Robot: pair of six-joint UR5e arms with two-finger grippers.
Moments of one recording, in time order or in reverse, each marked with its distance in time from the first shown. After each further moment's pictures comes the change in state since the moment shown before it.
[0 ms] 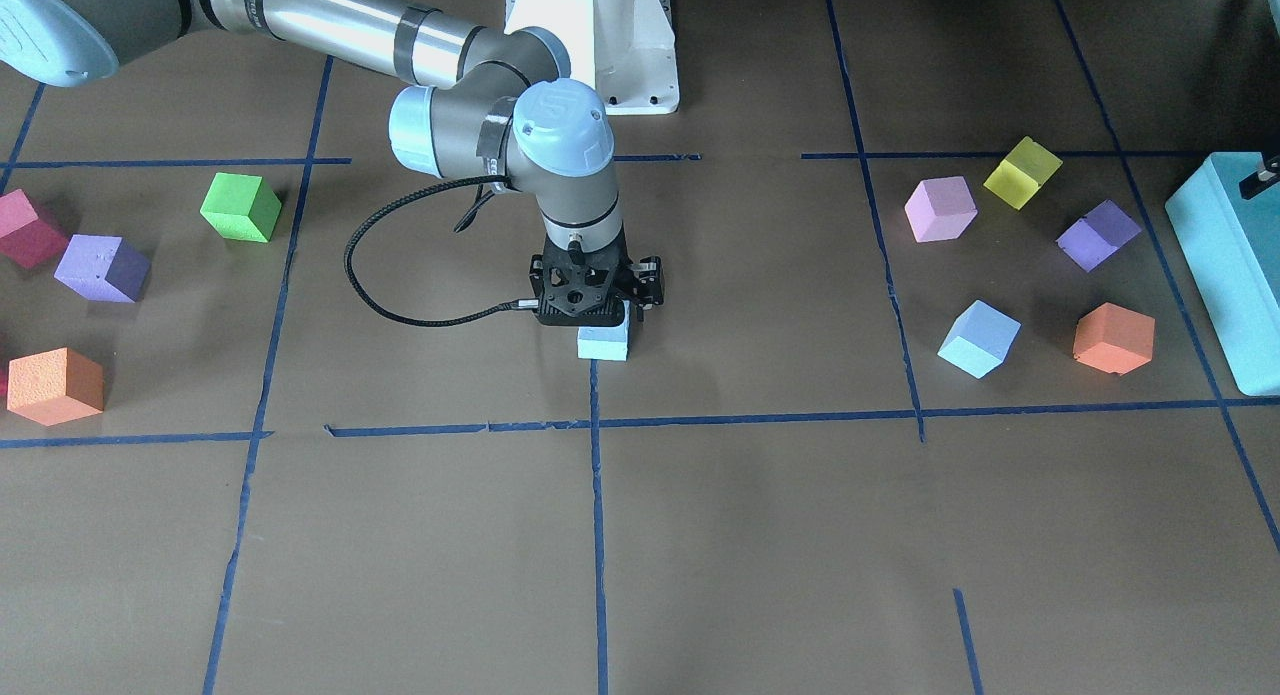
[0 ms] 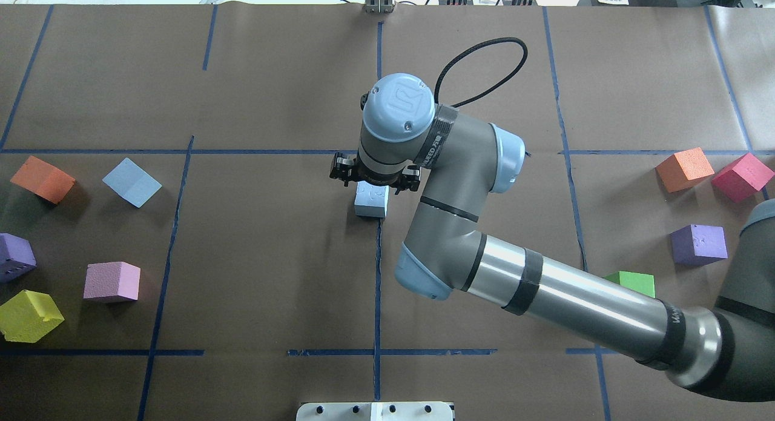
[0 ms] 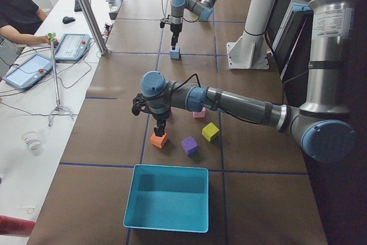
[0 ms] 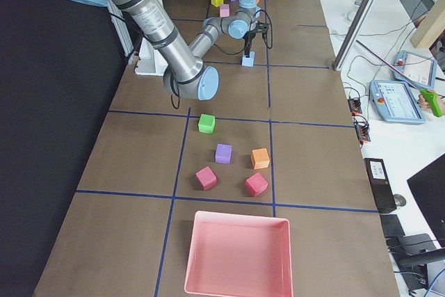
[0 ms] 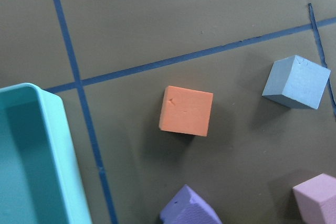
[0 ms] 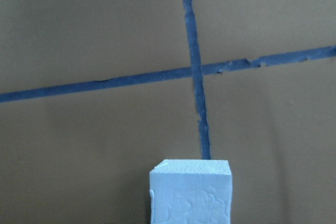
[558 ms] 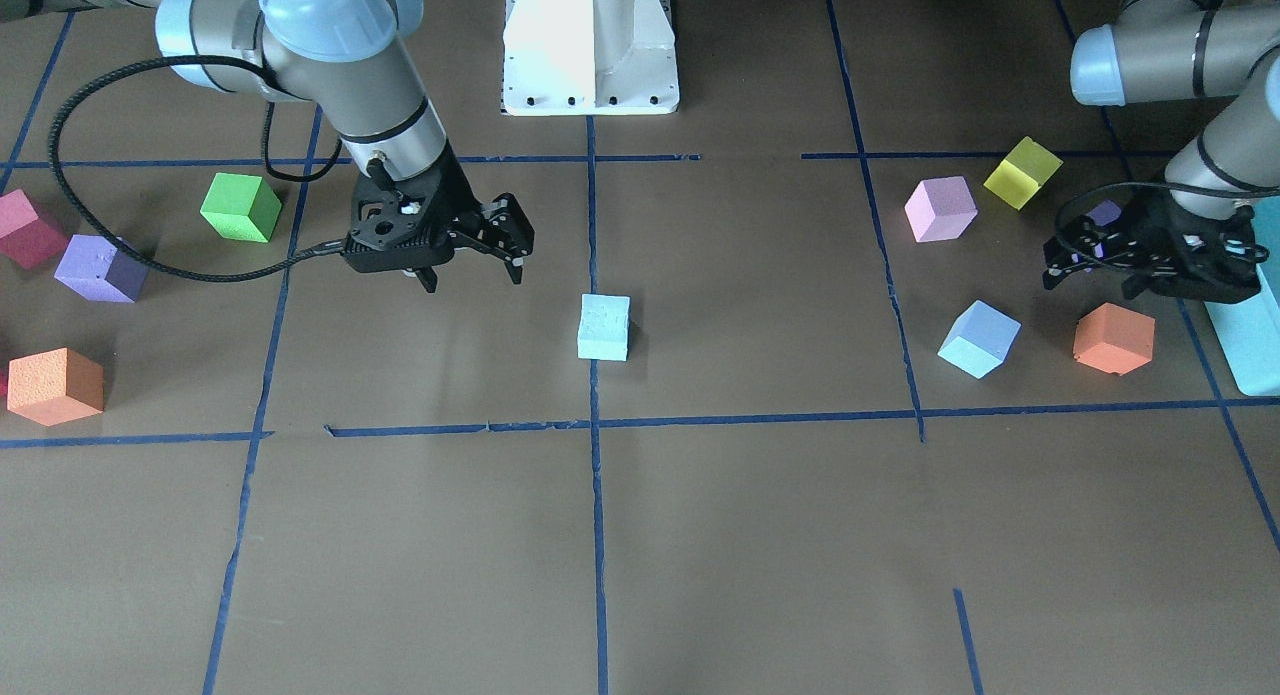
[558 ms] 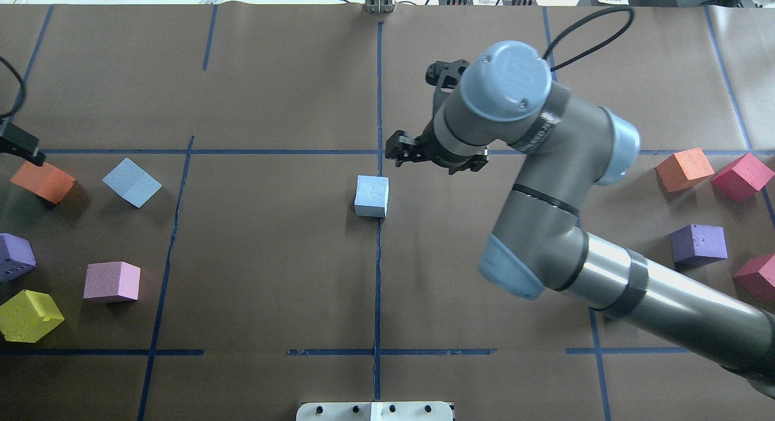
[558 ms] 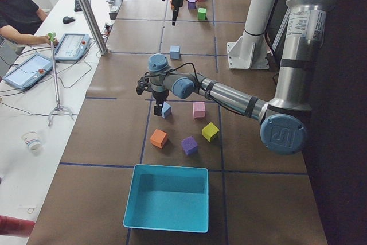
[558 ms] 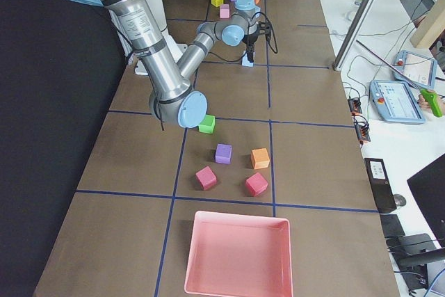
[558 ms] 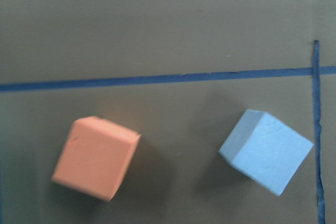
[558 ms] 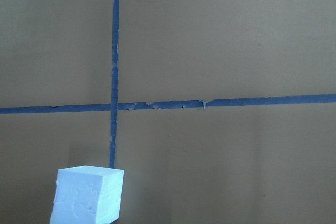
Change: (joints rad) left arm 0.302 -0.116 0.051 -0.290 0.264 -0.247; right arm 0.119 -0.276 0.343 -0.035 0.036 -0.160
